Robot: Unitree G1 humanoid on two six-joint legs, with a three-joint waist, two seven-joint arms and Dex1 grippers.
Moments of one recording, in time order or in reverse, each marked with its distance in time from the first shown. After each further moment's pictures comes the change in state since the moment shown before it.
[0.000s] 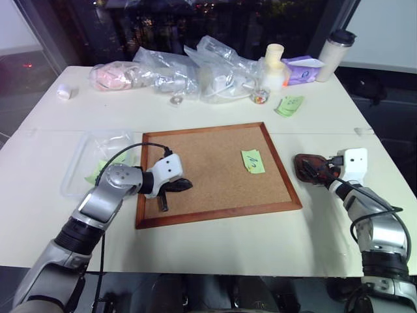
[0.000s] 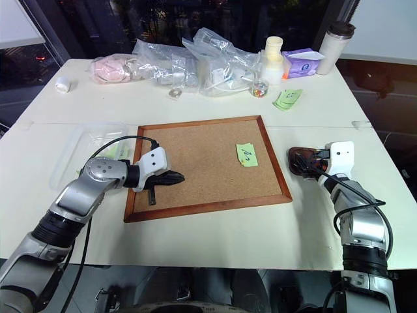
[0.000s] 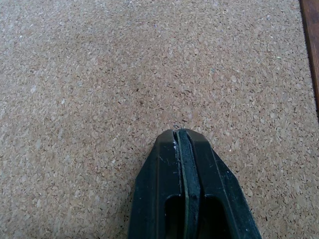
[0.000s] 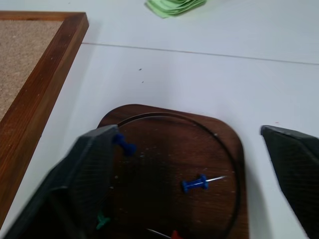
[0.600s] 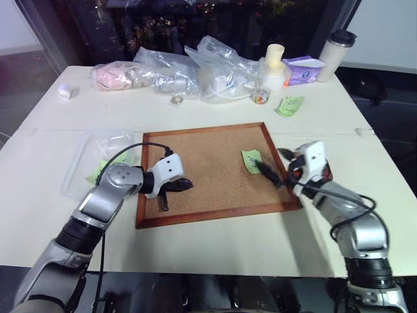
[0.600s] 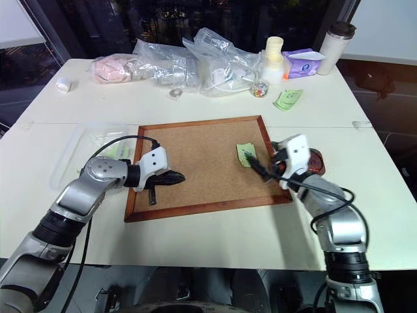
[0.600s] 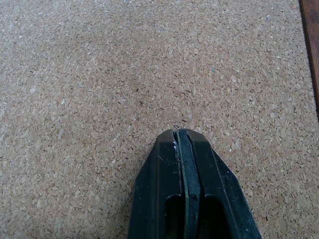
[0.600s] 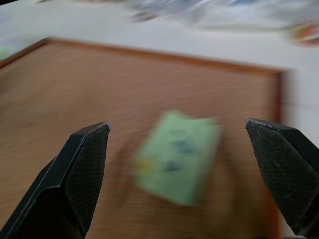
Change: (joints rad) left arm -0.005 -0.007 -0.001 0.011 0.006 0.000 -0.003; right arm 0.024 0.088 0.293 -0.326 0.083 0.103 0.169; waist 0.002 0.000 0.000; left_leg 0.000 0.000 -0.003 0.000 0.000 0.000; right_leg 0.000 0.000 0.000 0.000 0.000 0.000
